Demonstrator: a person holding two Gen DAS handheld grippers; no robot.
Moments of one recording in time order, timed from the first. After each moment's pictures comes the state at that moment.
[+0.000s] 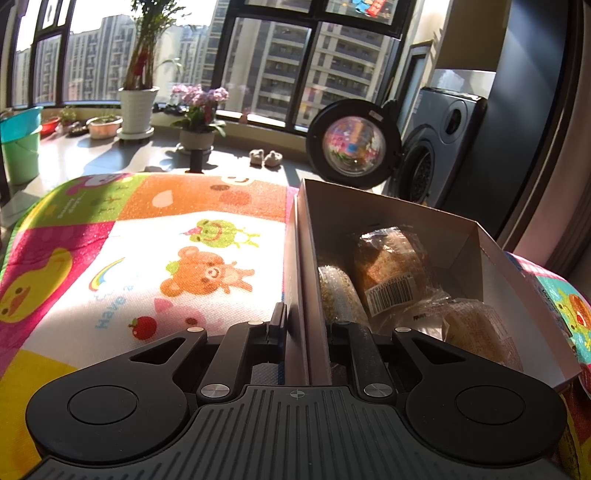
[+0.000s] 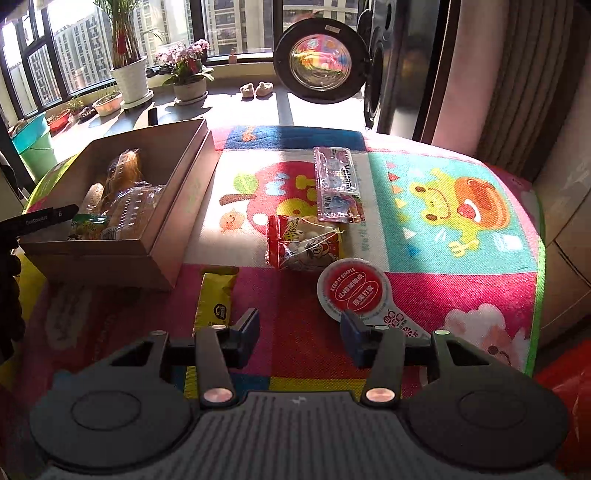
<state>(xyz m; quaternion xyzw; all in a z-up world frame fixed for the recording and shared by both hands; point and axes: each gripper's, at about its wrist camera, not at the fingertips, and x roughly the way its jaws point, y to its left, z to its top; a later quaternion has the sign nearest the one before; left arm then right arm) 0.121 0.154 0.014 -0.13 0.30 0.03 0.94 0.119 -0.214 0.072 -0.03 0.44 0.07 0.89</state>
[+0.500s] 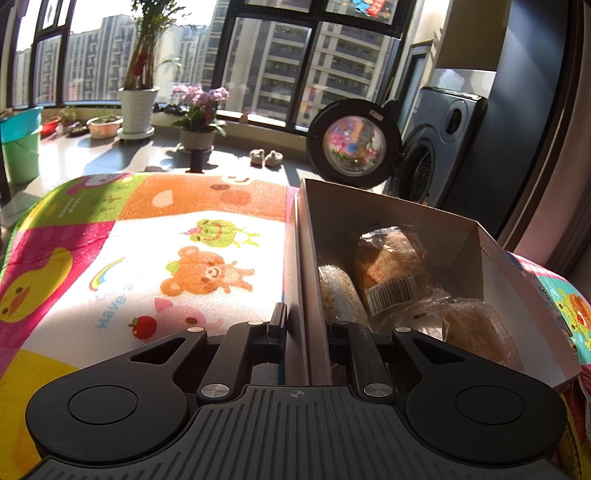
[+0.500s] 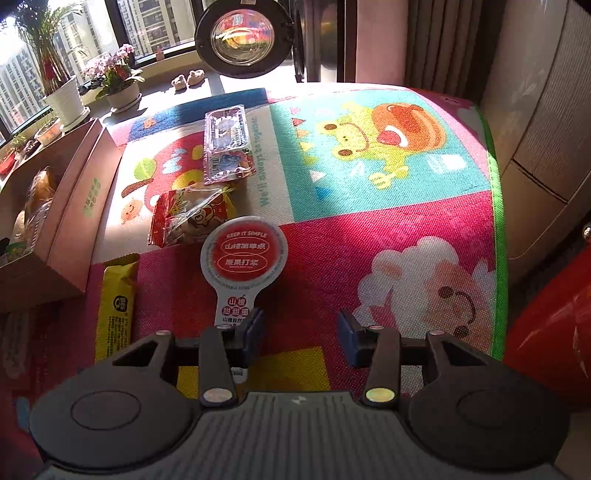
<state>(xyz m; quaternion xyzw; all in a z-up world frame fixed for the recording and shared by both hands) 0.121 0.153 0.013 -0.13 0.30 0.03 0.94 0.119 -0.262 0.035 0.03 0.49 0.02 0.87</state>
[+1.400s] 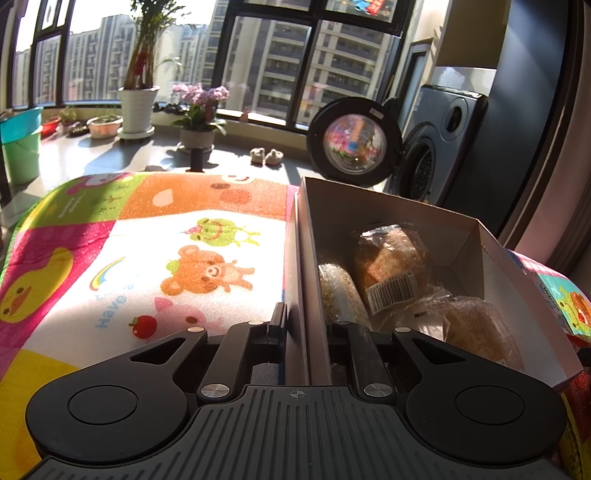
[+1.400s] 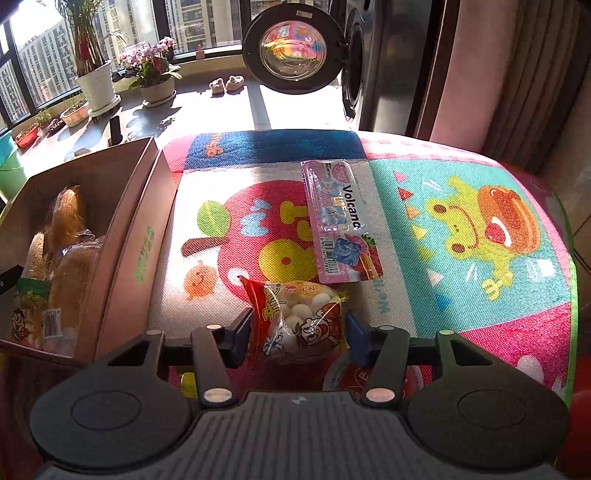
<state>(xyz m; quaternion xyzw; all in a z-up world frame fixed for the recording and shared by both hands) 0.120 0.153 0.012 -0.13 0.30 0.03 0.94 0.188 -0.178 0.049 -0.02 0.46 0.04 0.89</state>
